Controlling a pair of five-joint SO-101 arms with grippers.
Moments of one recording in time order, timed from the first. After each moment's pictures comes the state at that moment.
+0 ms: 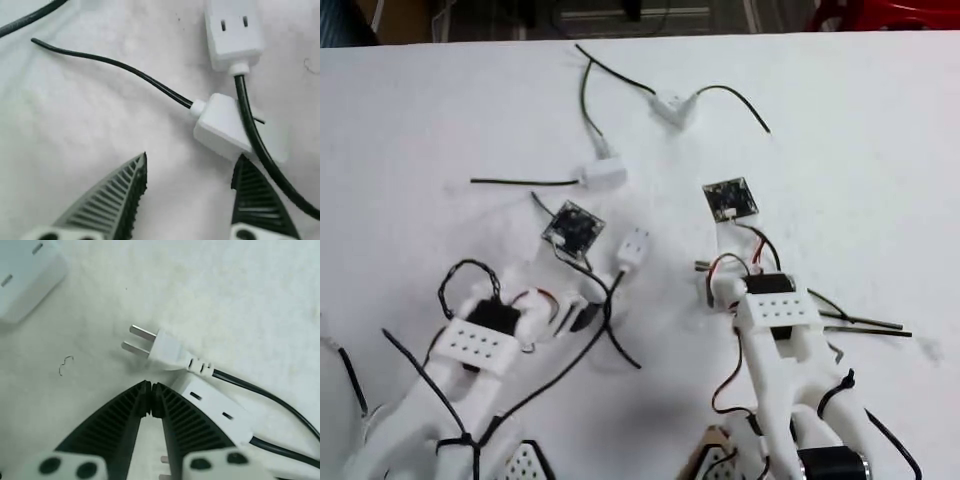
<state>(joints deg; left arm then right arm) 11.8 -42.2 73.4 37.8 -13.9 -7.8 -28.9 62.2 40.6 11.4</state>
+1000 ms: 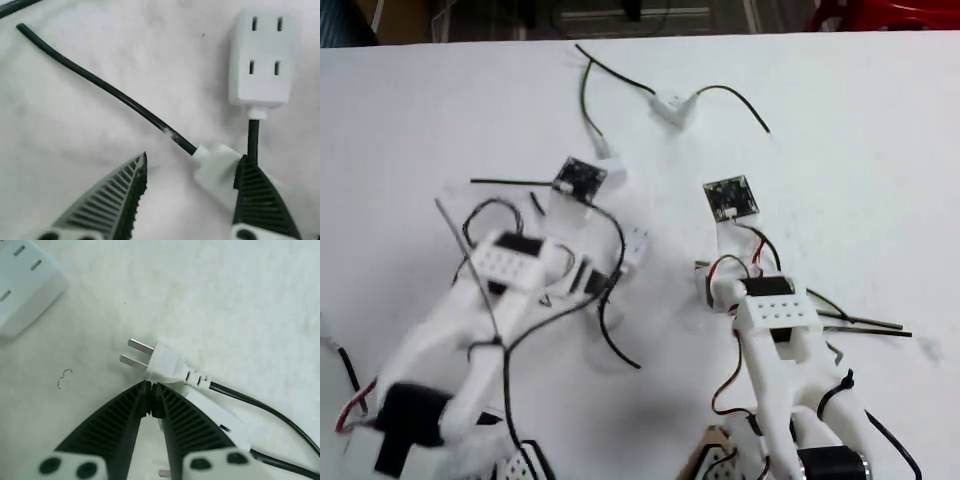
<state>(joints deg) 10.7 -10.2 46.2 49.6 -6.5 -7.8 -28.9 63.5 36.4 11.4</state>
